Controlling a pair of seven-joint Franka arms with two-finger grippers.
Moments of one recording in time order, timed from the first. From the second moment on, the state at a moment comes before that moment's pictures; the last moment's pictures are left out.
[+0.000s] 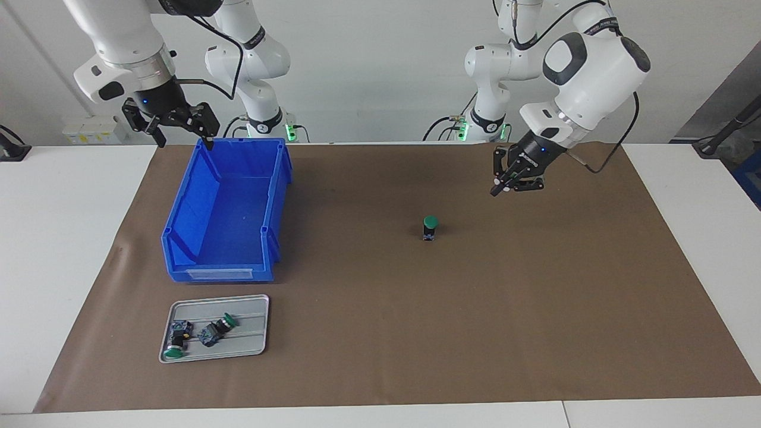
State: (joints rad) left arm -0.14 -0.08 -0.10 -1.94 -0.43 1.99 0.52; right arm 0.08 -0.03 -0.05 -1.54 -0.04 1.45 0.11
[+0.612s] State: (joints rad) left arm -0.38 0.02 -0.11 -1.93 -0.13 1.99 0.05; right arm 0.08 -0.03 -0.05 -1.54 -0.04 1.45 0.11
